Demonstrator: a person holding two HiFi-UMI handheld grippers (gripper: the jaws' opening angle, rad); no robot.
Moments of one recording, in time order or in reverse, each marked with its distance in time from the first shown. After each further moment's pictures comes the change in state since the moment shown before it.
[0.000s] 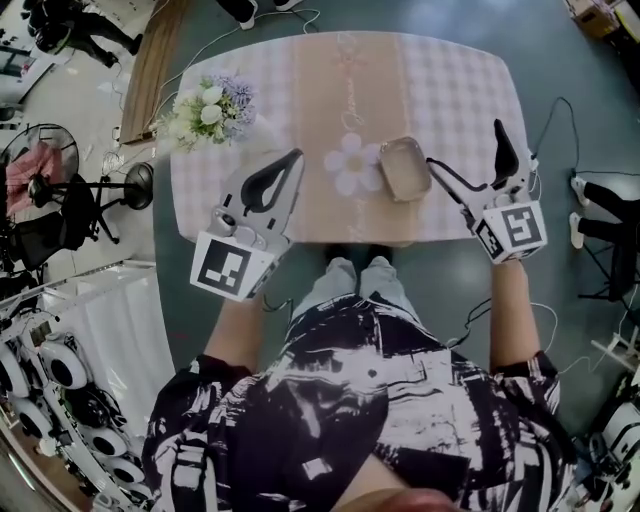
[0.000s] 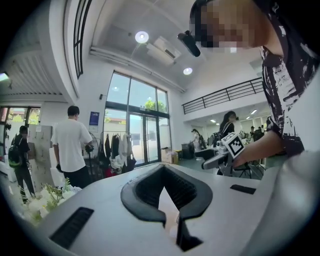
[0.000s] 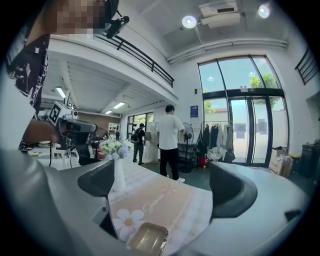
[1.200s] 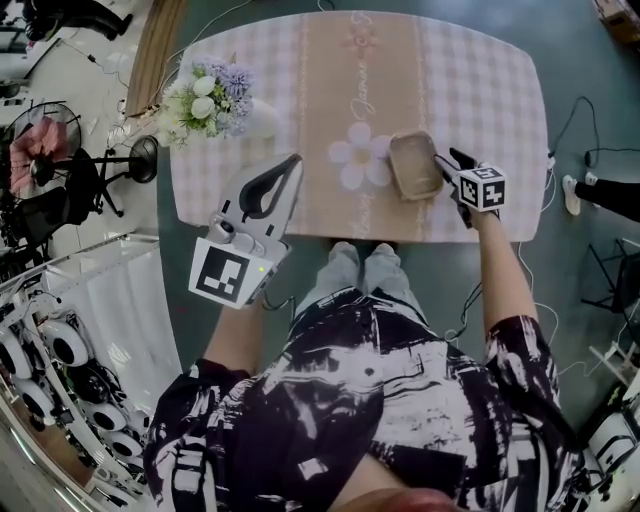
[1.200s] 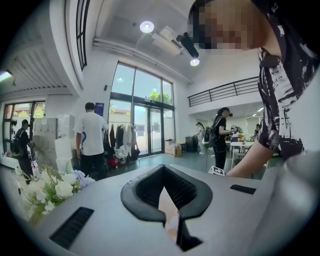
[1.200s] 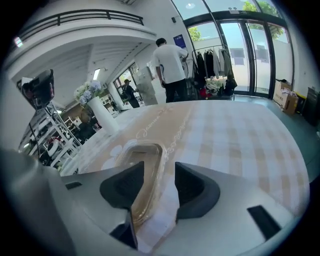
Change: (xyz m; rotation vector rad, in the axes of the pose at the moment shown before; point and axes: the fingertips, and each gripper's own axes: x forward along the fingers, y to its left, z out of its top) left arm 0.019 0.010 -0.055 -0.046 0.119 0.046; right arm 0.059 -0.025 -0.325 0.367 0.644 0.129
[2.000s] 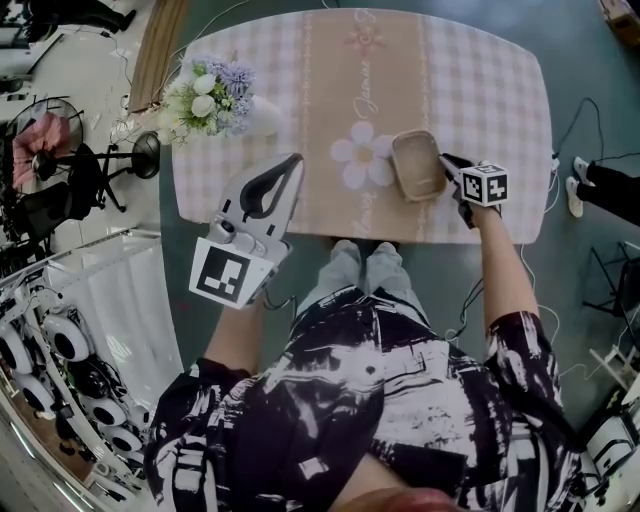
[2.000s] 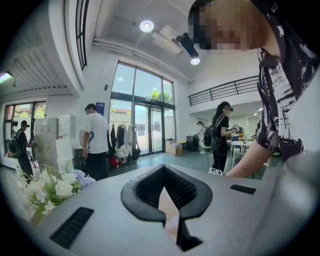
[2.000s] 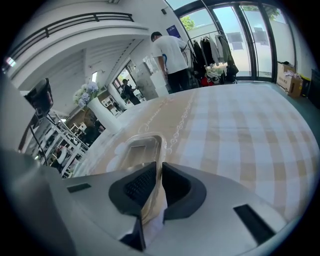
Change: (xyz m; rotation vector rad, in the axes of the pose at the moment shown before) left arm 0.001 0.003 0.002 -0.008 -0.003 0.015; right arm 0.015 0.004 -0.012 0.091 0.062 0.094
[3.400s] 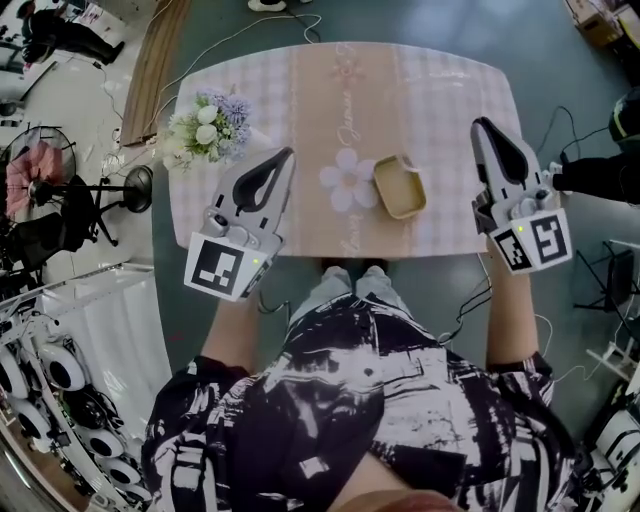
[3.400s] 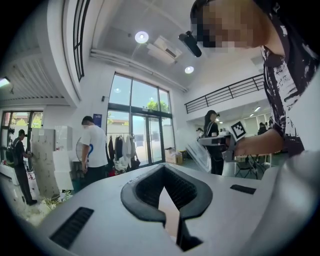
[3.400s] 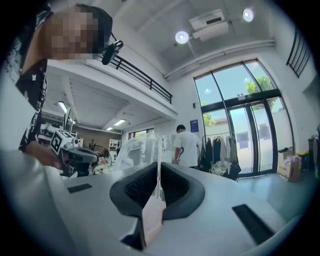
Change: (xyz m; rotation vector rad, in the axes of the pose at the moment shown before) left arm 0.005 0.013 0.055 0.080 -0.100 -0.021; right arm -0.285 0.181 0.253 -0.456 -0.878 -0.115
